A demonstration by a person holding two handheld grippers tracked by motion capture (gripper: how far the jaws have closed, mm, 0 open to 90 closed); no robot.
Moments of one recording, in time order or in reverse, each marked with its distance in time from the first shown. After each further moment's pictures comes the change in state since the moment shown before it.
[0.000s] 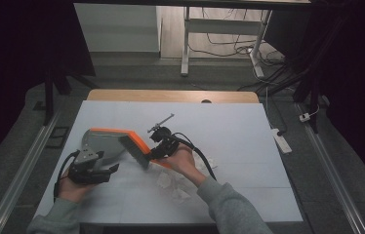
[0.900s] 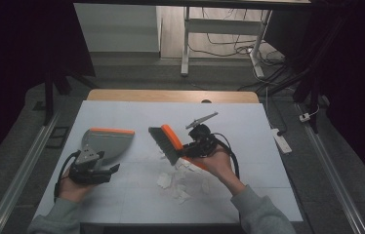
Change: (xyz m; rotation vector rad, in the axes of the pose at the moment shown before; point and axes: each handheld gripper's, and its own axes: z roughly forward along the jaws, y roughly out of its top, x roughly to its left) left arm -0.001 0.000 0.001 0.004 0.003 0.005; right arm -0.013 -0.055 -0.100 -0.107 -0.058 0.027
